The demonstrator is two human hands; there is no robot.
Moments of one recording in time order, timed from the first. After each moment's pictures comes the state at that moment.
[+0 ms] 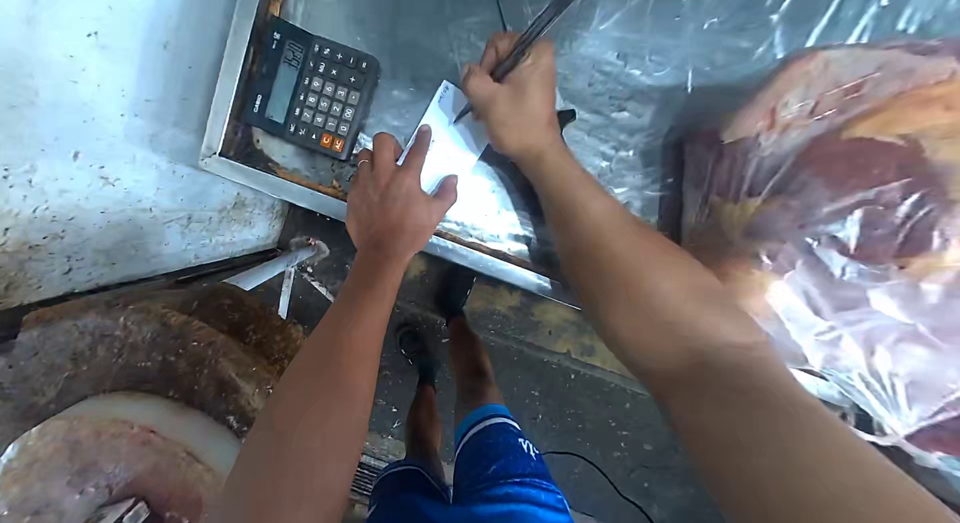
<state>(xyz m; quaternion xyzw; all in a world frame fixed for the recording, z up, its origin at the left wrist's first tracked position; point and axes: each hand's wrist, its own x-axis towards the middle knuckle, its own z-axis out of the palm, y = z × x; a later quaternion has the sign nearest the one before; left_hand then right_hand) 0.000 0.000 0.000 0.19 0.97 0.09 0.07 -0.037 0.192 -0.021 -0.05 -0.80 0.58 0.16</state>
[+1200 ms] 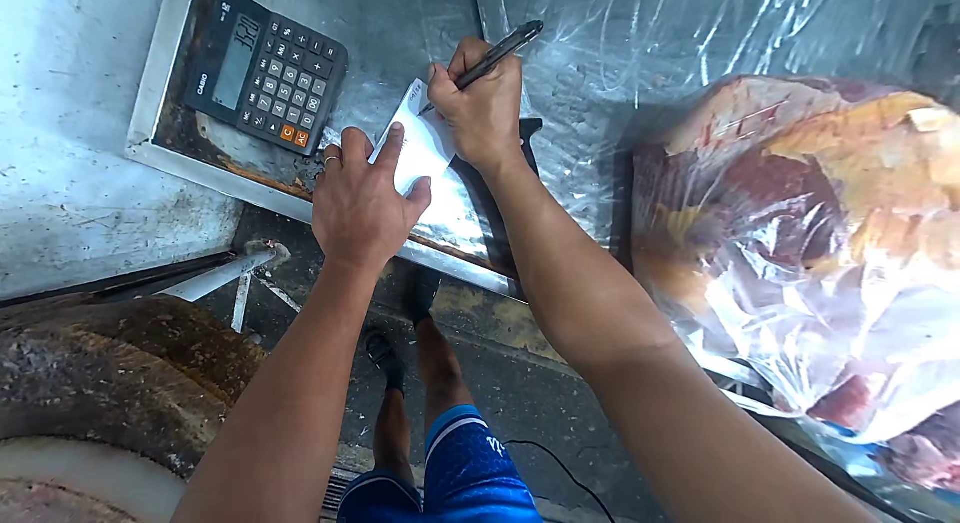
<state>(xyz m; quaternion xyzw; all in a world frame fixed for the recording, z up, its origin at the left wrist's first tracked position) 0.000 0.002 0.006 0.18 0.98 0.09 0.10 -0.037 0.182 -0.034 -0.08 -0.83 0.51 0.20</state>
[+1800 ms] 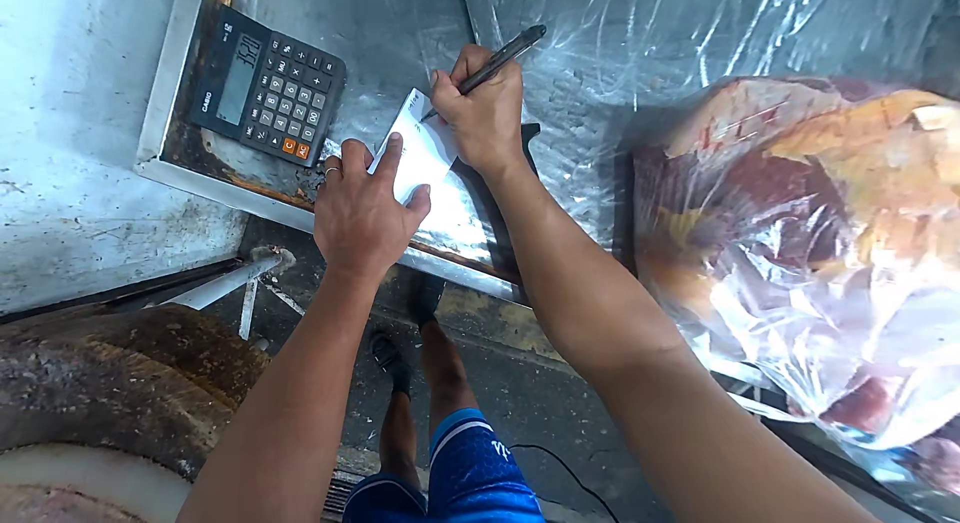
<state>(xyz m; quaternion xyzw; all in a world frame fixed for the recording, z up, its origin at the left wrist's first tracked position) -0.001 0.001 0.005 0.19 0.97 0.08 0.10 -0.037 0.187 -0.032 -0.09 -0.82 0.53 0.19</state>
